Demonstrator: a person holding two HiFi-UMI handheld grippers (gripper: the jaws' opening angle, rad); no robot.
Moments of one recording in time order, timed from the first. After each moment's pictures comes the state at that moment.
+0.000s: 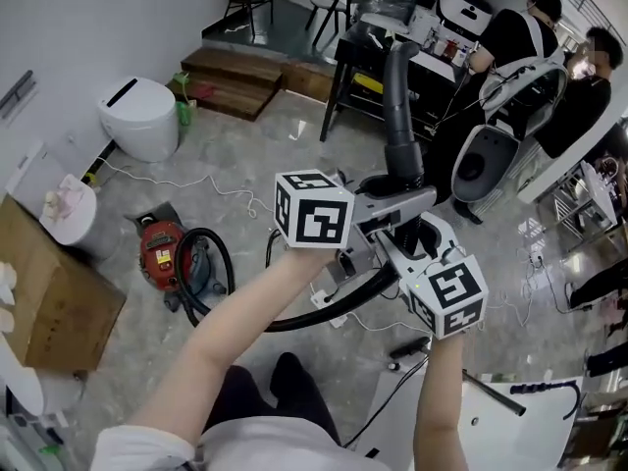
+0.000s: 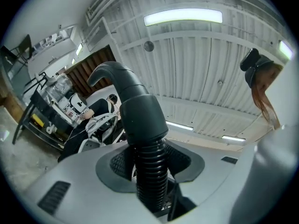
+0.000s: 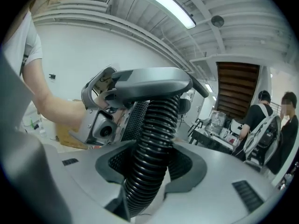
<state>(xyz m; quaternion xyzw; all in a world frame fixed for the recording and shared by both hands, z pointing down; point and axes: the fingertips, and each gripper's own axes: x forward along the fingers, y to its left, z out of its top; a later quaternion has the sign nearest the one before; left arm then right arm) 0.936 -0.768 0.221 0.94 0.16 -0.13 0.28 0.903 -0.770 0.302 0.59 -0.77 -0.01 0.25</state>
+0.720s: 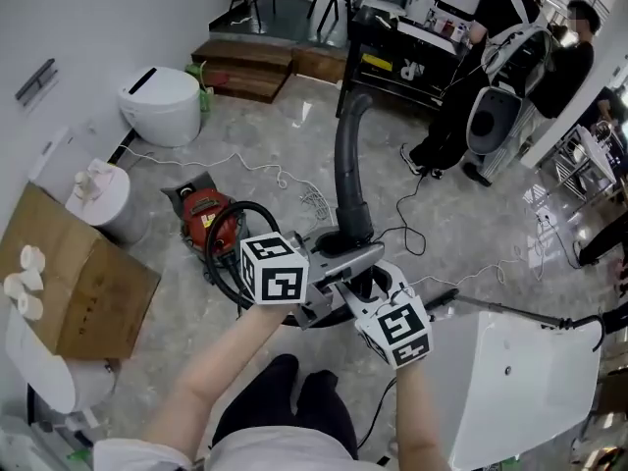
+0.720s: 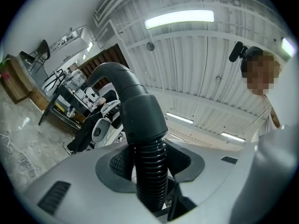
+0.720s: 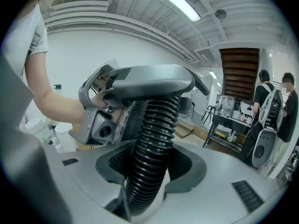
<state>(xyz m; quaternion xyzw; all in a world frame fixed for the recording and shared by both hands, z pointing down) 0.649 -0.622 0.341 0.94 0.13 -0.07 0.31 0.605 -0.618 0.414 0.57 -0.78 0.07 0.23</state>
